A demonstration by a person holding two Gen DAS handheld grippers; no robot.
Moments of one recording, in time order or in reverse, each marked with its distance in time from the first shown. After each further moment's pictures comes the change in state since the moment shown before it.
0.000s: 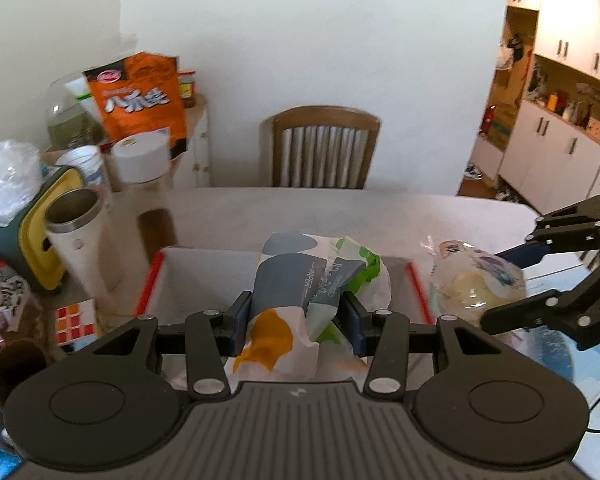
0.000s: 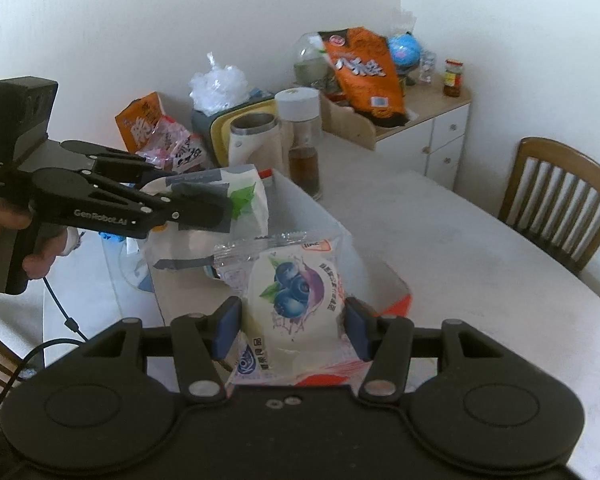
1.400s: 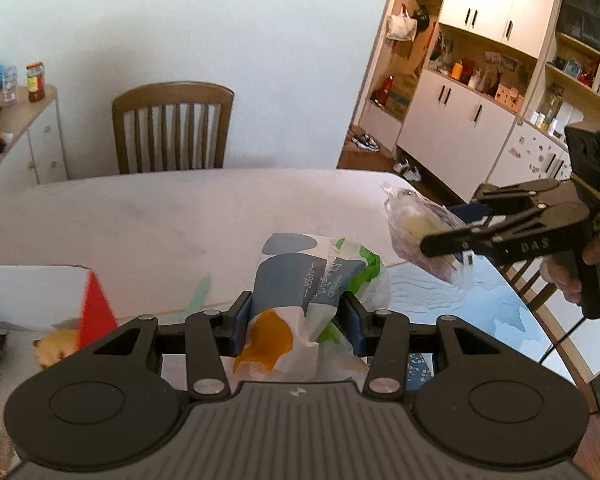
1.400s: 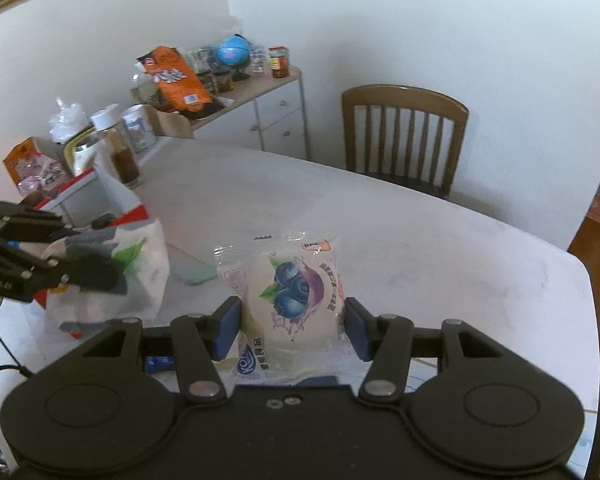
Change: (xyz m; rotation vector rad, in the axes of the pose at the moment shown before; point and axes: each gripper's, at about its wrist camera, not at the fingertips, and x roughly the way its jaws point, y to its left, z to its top) left arm 0.071 -0.237 0.000 0.082 0.053 -0.294; right arm -0.141 -0.182 -0.146 0.251 -0.058 -0.247
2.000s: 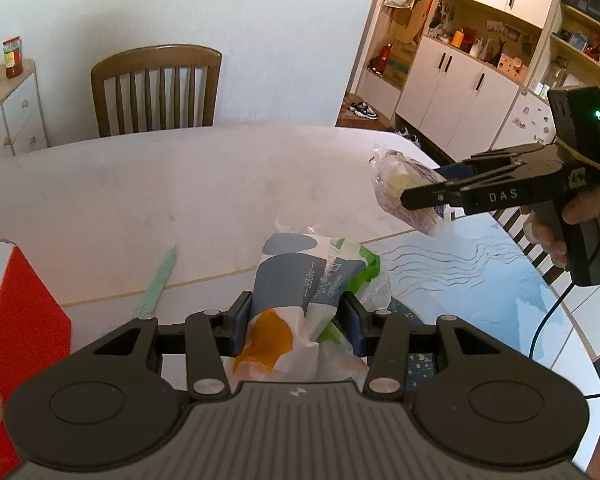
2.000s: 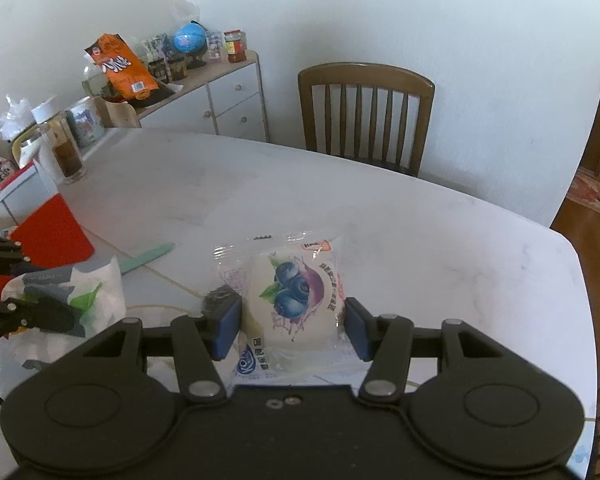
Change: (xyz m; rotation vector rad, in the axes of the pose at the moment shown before) left arm 0.076 -0.017 -0.017 0.015 0.094 -0.011; right arm 0.048 -0.065 -0.022 0.050 0.023 -0.075
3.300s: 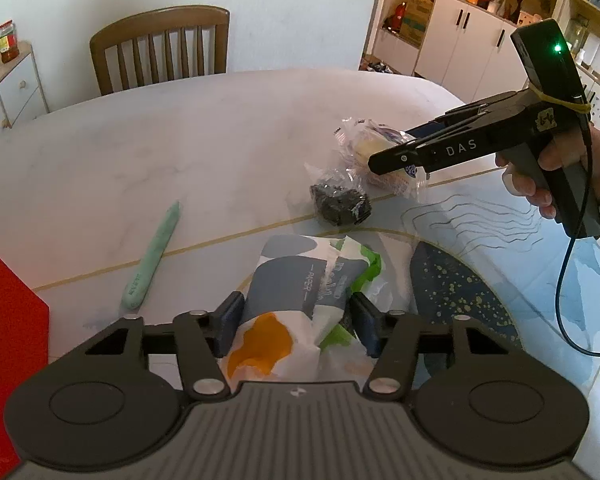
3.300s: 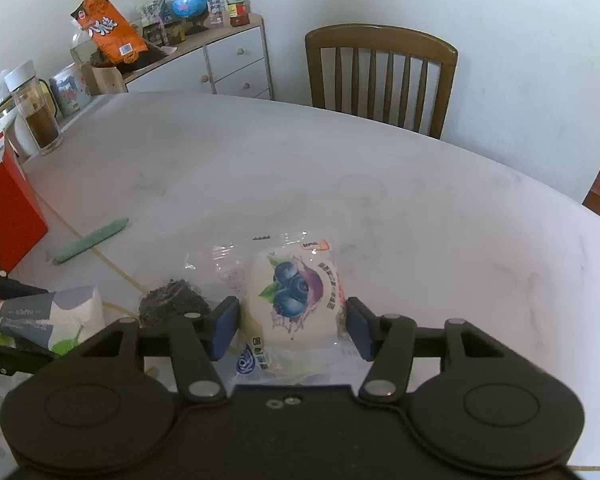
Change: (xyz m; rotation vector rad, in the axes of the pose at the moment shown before) left arm 0.070 0.009 -0.020 0.041 0.109 0.076; right arm 0.093 -0.021 -0.001 -0.020 0.077 0.031
